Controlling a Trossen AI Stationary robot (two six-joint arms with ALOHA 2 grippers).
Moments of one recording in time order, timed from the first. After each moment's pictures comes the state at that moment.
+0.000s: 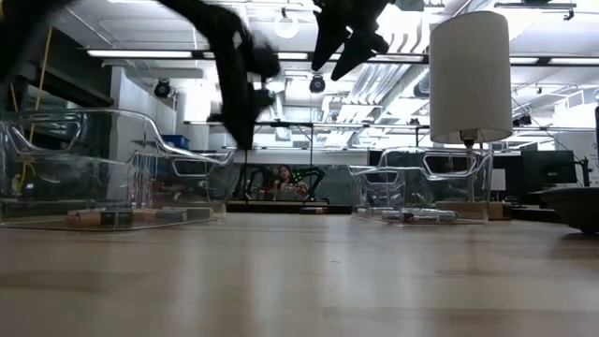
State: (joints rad) left arm 0.63 1.90 1.67 -1.07 -0.02 -0.14; right arm -0.08 1.71 1.67 -0.90 0.35 0.38
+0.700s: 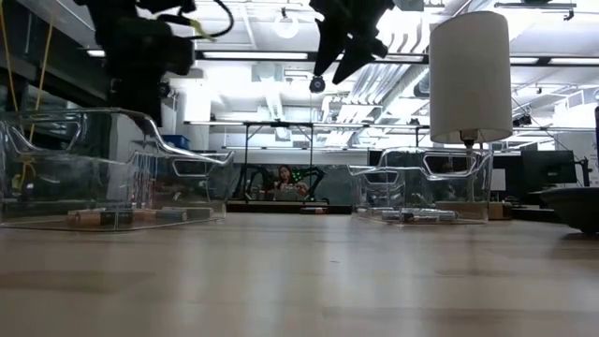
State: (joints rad) left arm 0.06 1.17 0.88 -0.86 -0.04 -0.57; right arm -0.12 1.71 1.67 -0.90 0.34 0.33
